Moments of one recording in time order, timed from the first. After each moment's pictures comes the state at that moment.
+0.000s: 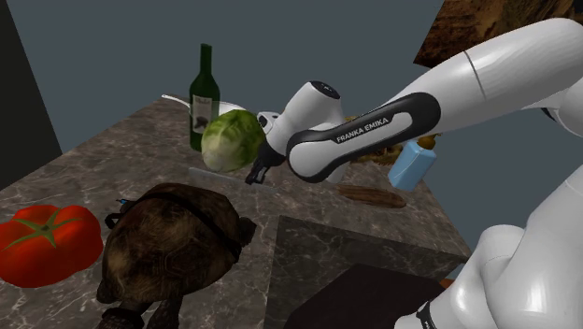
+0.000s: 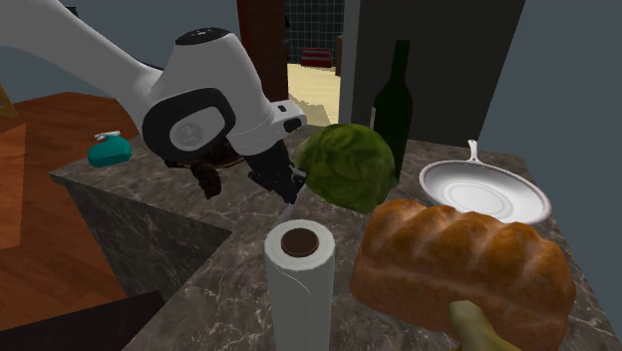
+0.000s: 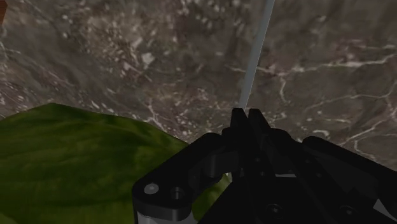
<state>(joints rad) 0.37 0.07 0.02 -2.34 0.09 2.79 -0.55</state>
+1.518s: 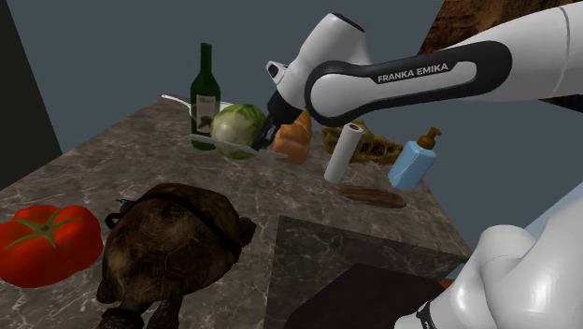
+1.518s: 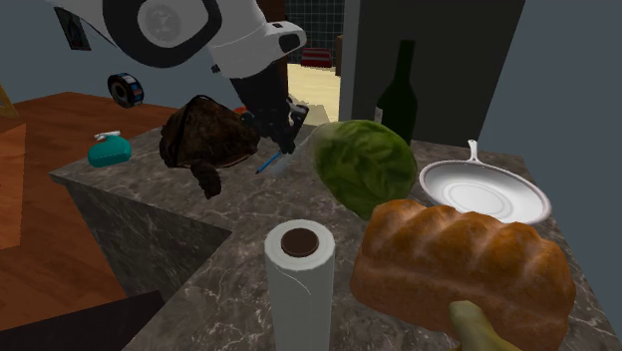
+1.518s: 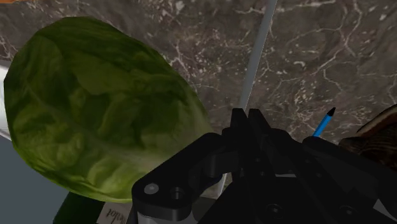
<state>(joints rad) 0.36 -0.11 0.02 -2.20 0.06 2.49 -0.52</state>
